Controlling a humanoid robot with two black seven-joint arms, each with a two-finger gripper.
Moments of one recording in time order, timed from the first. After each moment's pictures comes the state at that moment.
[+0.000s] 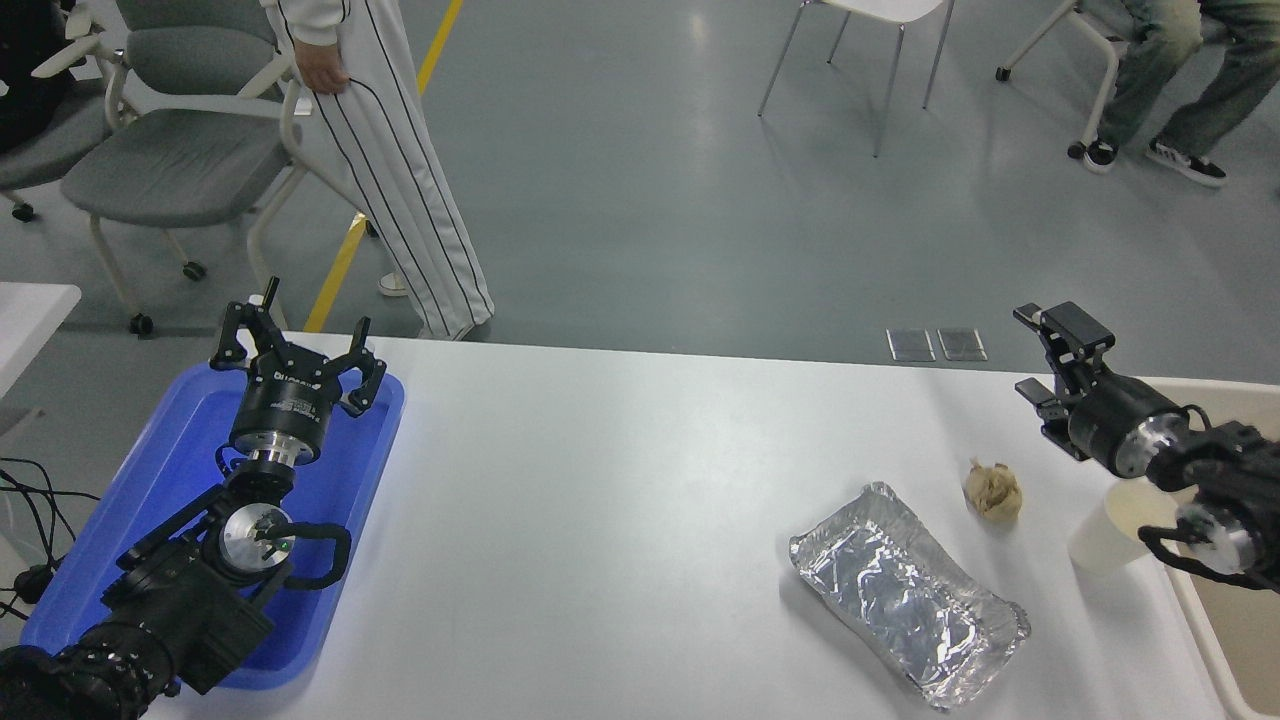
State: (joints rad) left arm -0.62 0.18 -0.87 -0.41 -0.09 -0.57 -0.51; right arm 0.92 -0.77 -0.23 1.00 -0.19 -0.08 0.41
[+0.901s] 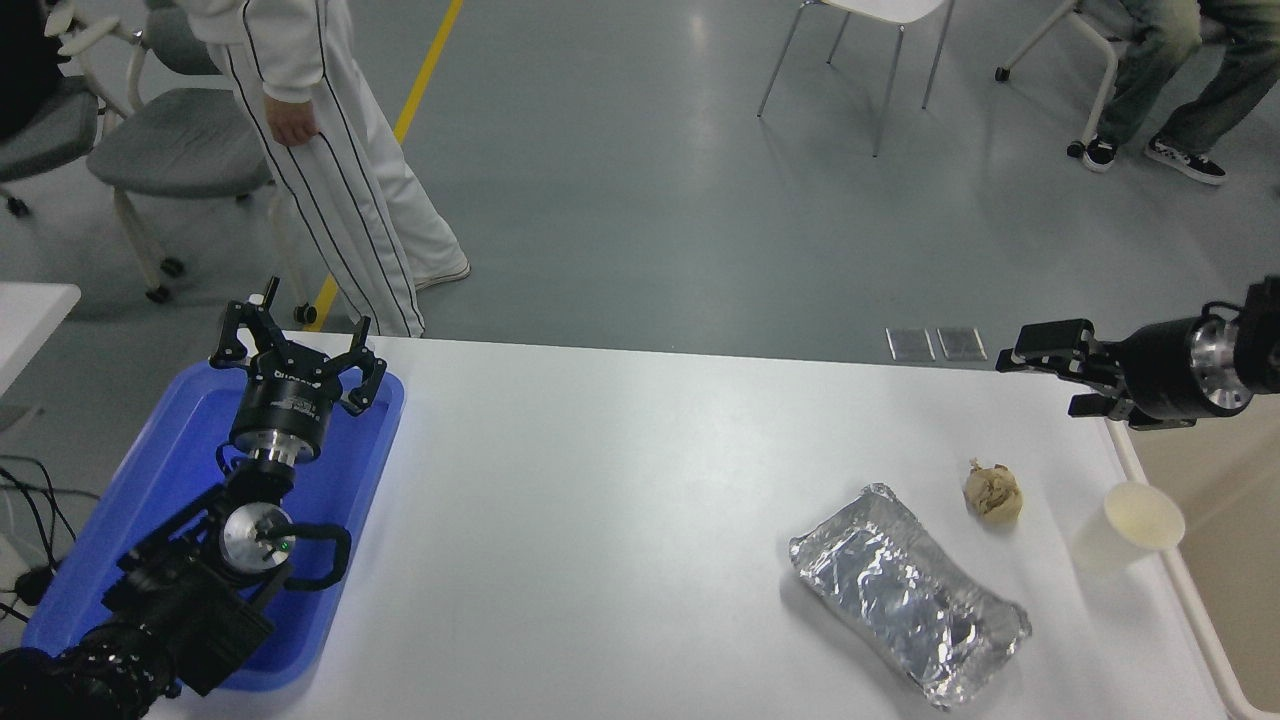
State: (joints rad) left arm -0.62 0.18 -0.87 -0.41 -0.09 -0.57 -0.51; right arm 1.77 -0.57 -1.39 1.07 -0.19 0.52 0.40
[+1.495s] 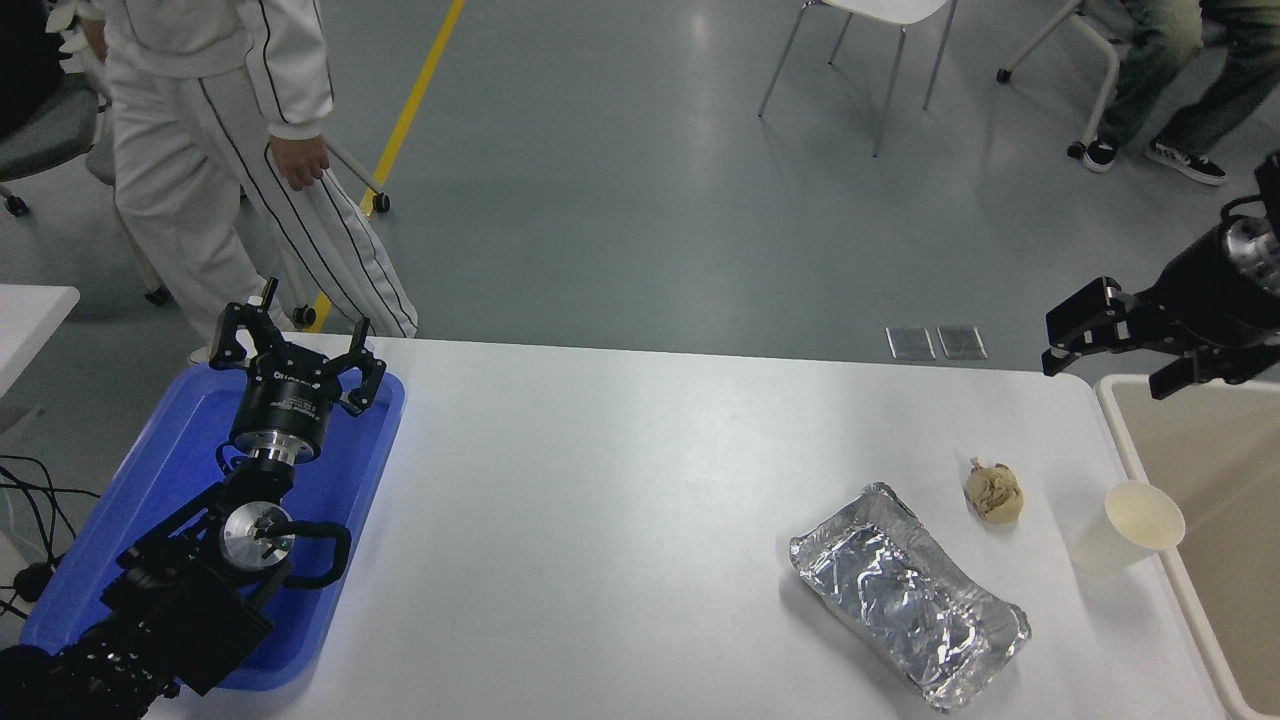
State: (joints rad) left arm -0.62 0.18 -0.87 -0.41 -0.09 -0.57 -0.51; right arm 2.06 -0.39 -1.61 1.08 -0.32 0.77 0.40
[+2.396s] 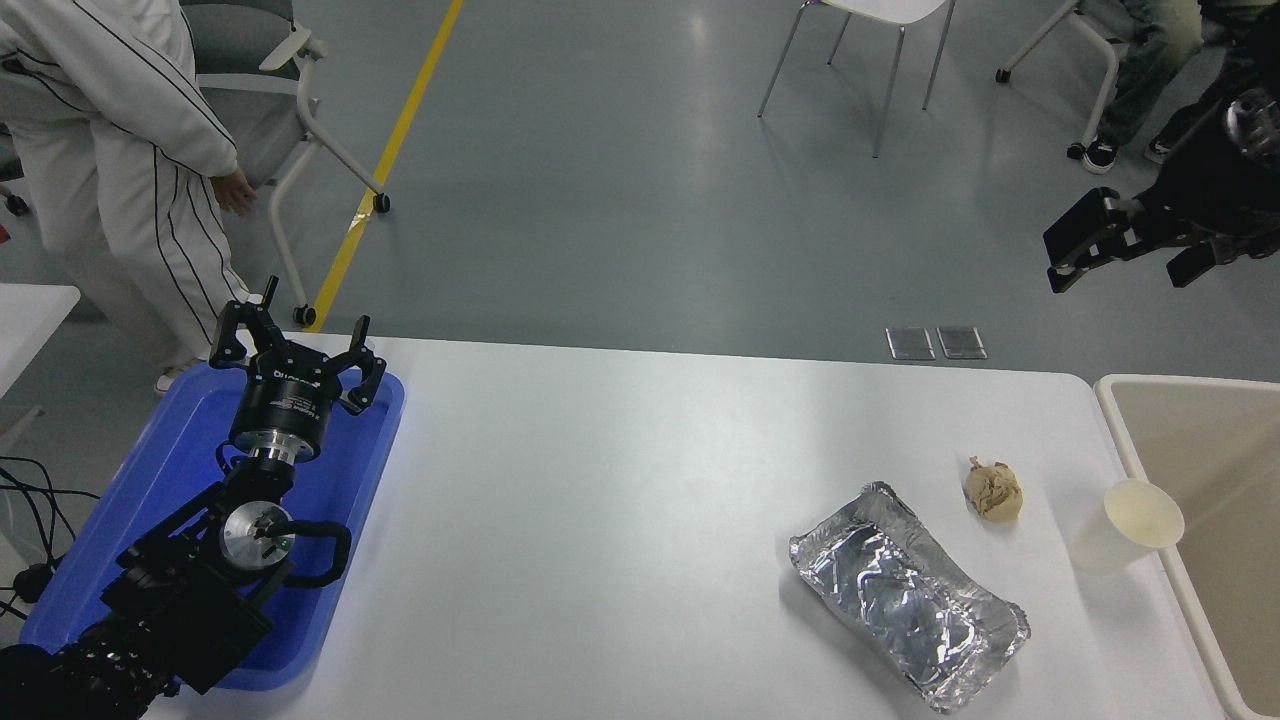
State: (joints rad) left arm -0.62 0.18 -0.87 -0.41 -0.09 -0.57 -0.51; right arm 2.18 -0.31 -1.61 1.07 -0.41 0.79 0.40
